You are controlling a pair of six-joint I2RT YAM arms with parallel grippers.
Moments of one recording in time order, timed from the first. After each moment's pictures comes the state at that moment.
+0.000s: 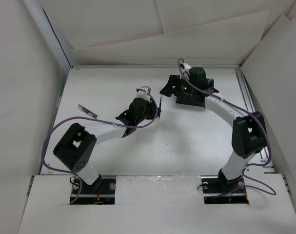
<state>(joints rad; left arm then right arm) -0.71 1.58 0.85 0.35 -0.04 -0.64 0.36 1.73 1.30 -0.03 -0.45 0.41</state>
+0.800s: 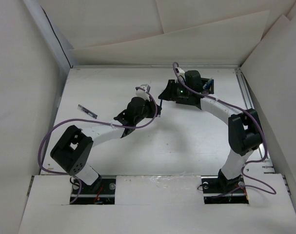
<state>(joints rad) -0.71 1.54 0.84 0.38 -0.03 -0.63 0.39 1.78 1.28 0.02 -0.56 0.44</state>
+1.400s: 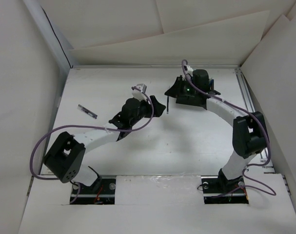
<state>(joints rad) -0.71 1.45 0.79 0.42 -0.01 -0.63 0.33 1.73 1.23 0.07 -0.56 0.47</state>
